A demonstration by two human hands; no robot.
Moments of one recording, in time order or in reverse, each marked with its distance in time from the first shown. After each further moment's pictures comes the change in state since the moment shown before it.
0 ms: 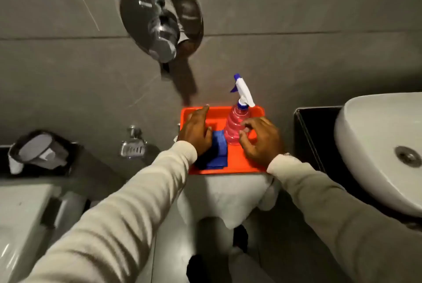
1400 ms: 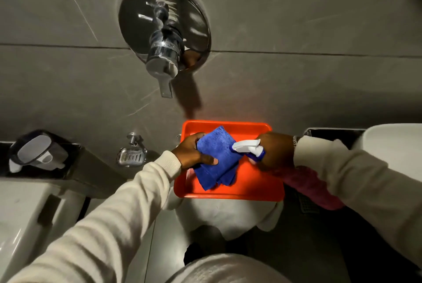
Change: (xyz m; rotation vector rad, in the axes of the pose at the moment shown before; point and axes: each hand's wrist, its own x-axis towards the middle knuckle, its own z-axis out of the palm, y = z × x) left_hand 0.025 -0.023 -0.012 -0.702 -0.320 -0.409; right_hand 0.105 0.013 -0.026 -0.244 -1.304 0.254
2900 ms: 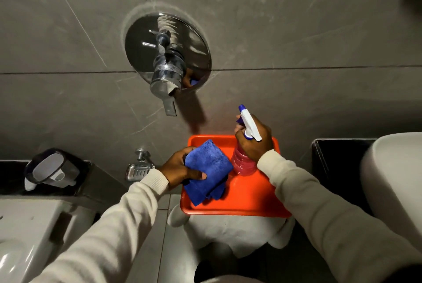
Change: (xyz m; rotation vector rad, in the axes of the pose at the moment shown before) left_hand -0.013 -0.008 -0.031 -0.086 0.001 0.052; right_hand 0.093 -0.008 0.031 0.876 1.203 -0.256
